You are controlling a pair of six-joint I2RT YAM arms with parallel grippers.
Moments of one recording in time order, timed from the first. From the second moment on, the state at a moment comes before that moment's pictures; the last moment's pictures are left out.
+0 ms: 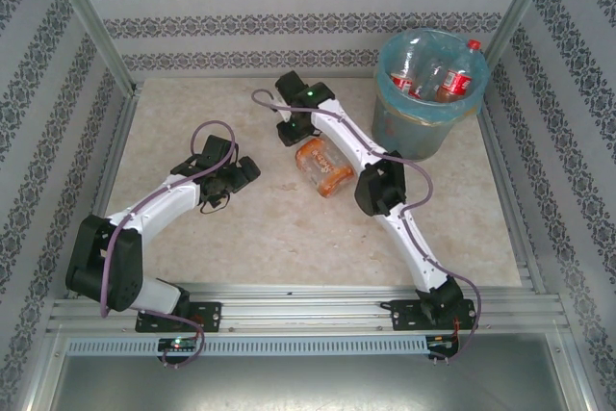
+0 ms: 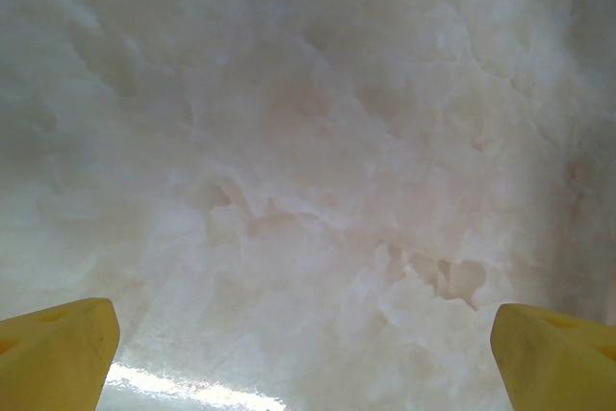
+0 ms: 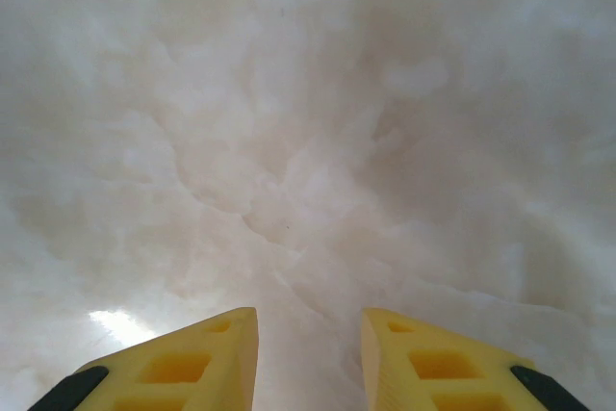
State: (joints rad) left arm -0.31 1.43 0.89 -0.48 0.00 -0.92; right arm 0.58 2.62 2.71 -1.24 -0.05 -0.04
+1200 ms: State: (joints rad) left arm -0.56 1.54 1.38 -0.38 0.06 -0.85; right arm 0.21 2.05 2.82 -1.06 -0.30 0.11
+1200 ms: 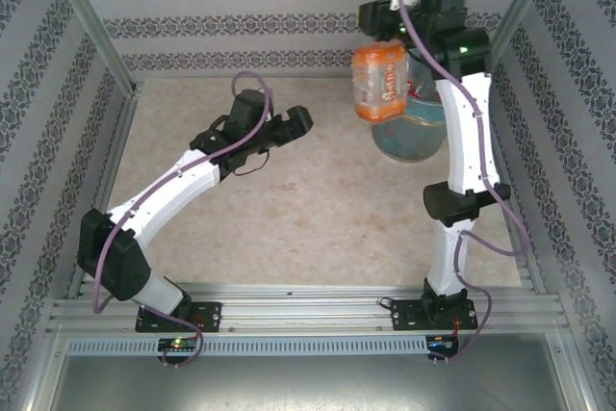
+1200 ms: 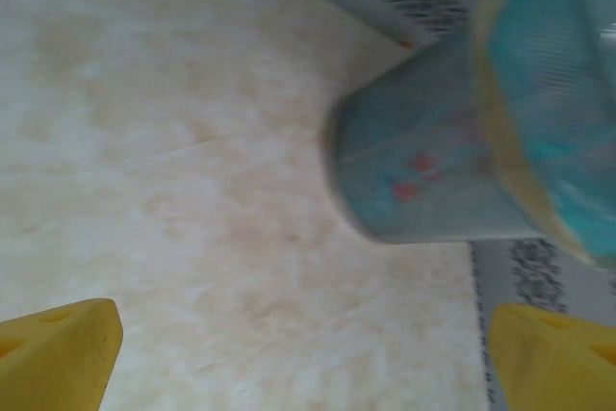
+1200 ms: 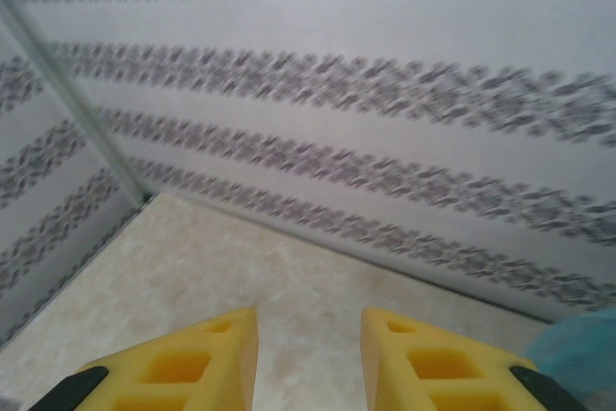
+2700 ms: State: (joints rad) left arm -0.63 1.77 1.56 -0.29 0.12 -0.79; right arm -0.07 2.12 2.27 -0.54 0.08 0.06
